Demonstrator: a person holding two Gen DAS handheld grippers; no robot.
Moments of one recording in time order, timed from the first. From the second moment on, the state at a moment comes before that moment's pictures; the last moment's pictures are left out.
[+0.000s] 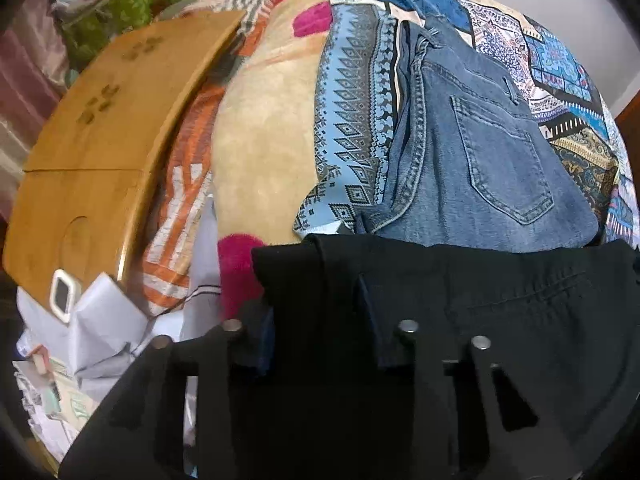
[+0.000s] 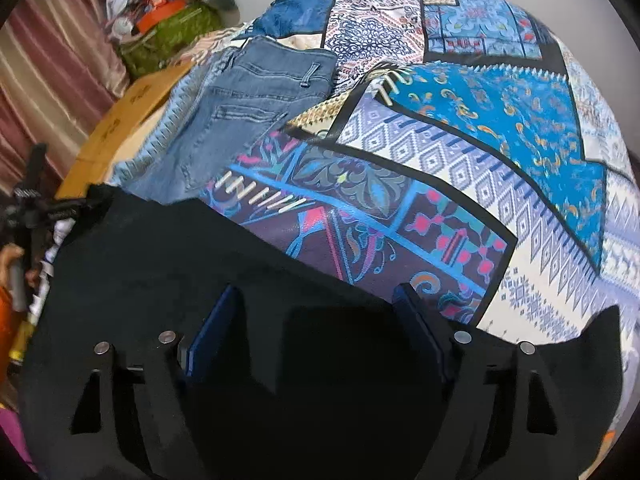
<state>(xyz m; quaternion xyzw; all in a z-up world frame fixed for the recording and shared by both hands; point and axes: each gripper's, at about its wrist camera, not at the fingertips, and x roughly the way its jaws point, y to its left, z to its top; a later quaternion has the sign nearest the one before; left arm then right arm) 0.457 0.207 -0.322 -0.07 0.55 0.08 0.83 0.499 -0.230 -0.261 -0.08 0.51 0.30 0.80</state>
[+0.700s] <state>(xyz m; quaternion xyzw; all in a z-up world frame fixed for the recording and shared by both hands) 0.430 0.184 -0.180 -0.02 0.42 0.07 0.90 0.474 -0.253 -0.165 -0.06 0.39 0.27 0.88</state>
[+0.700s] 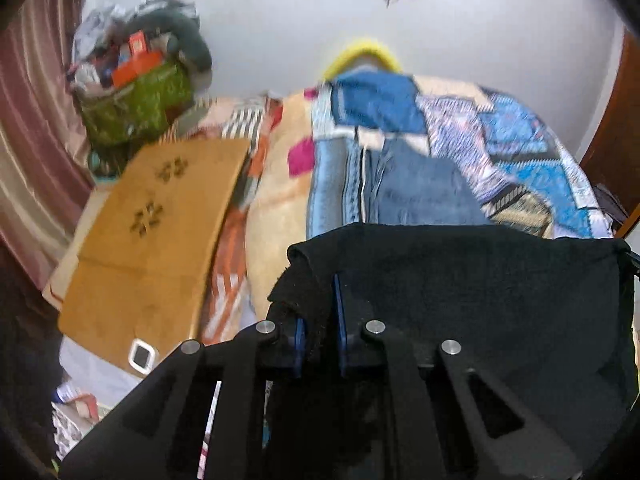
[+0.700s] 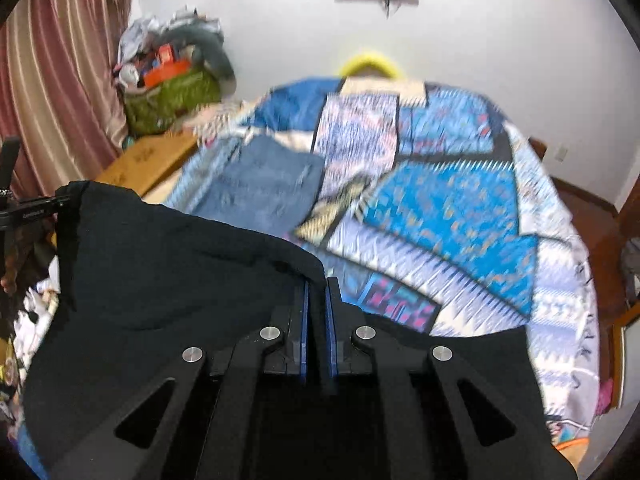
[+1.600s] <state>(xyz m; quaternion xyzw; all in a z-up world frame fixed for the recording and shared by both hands) 0.209 0.178 -0.211 -0.07 0.46 0.07 0.88 0.279 -0.280 -0.182 -0.04 0.42 0.30 0.86</state>
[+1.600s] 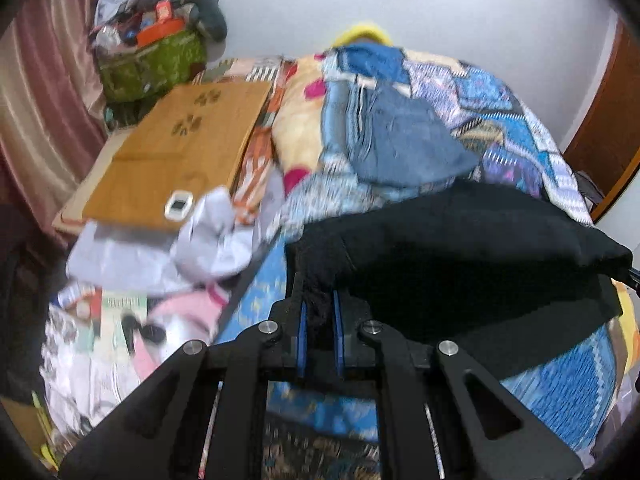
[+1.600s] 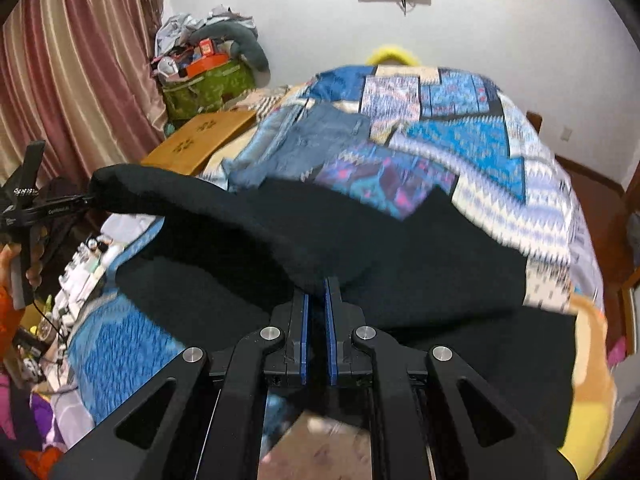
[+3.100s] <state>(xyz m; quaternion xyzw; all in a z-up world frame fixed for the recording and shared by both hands) 0.359 0.067 -0.203 -0.01 0.45 -0.01 0.89 0.436 -0.306 -0.216 -0.01 0.48 0.20 0.85</state>
